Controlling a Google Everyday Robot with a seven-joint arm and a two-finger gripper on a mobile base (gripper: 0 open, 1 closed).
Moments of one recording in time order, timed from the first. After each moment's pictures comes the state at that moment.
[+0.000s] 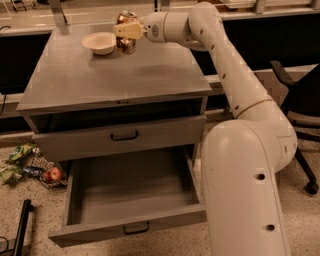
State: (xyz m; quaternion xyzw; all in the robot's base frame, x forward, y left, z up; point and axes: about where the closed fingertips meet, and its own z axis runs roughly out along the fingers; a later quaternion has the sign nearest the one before) arm 0.848 0.095 0.962 -0.38 0.64 0.39 0.55
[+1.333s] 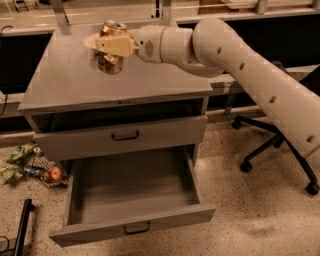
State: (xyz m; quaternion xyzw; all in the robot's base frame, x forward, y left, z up) arm 0.684 0.122 0.993 -0.36 0.62 0.44 0.54
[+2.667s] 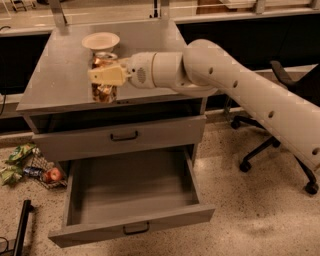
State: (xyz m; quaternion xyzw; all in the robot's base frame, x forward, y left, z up) arm 0.634 0.142 0.934 -0.38 0.65 0.45 0.48
